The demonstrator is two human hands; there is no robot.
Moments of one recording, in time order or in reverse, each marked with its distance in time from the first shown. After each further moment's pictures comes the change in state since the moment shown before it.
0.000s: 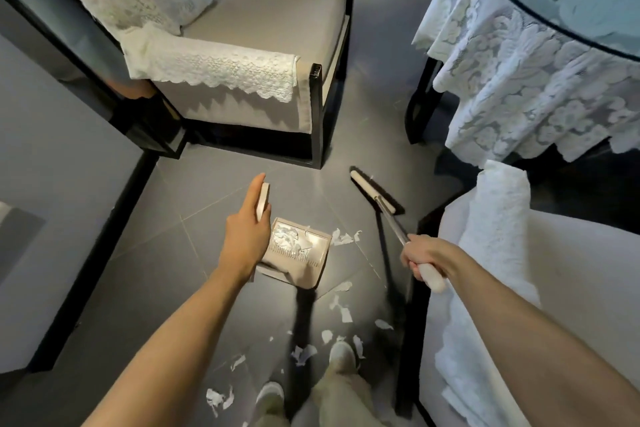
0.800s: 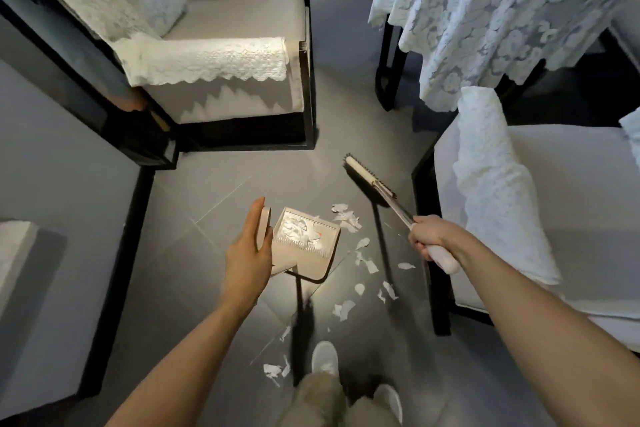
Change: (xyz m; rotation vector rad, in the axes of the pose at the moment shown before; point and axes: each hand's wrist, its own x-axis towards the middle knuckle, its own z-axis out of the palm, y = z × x) left_hand -0.134 -0.124 -0.125 0.001 -0.141 0.242; right_hand -0.117 0.022 0.192 0.436 0.210 0.039
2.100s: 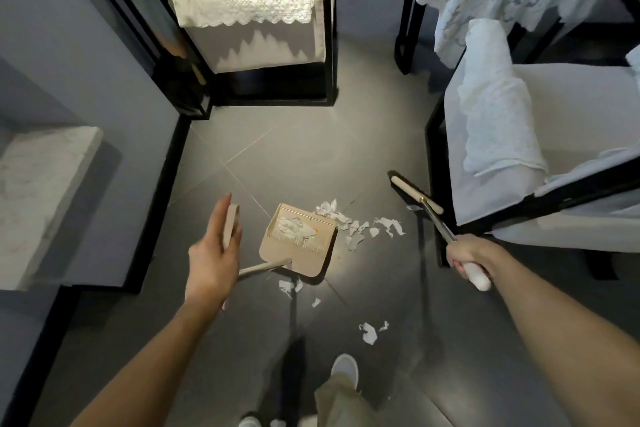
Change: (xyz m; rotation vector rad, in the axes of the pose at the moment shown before) left_hand -0.281 -0.107 -0.047 -0.014 0.175 -0.063; right_hand -0.108 0.258 0.101 -0.289 0.070 0.052
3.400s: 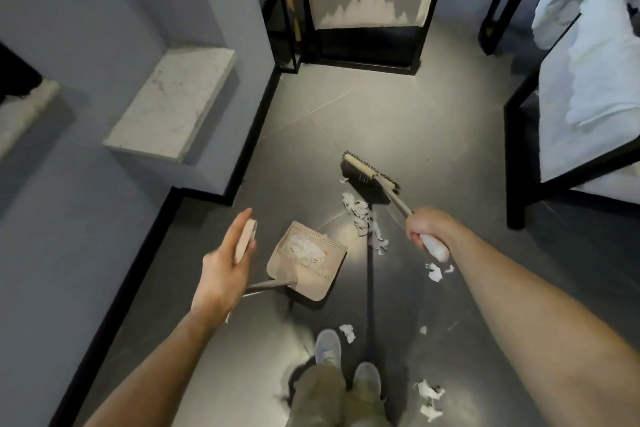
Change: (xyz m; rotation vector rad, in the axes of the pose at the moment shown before) left_hand -0.226 -0.238 -0.245 -0.003 -0.041 -0.182; right_hand -0.239 -0.092 0.324 -0.161 -0.064 -0.240
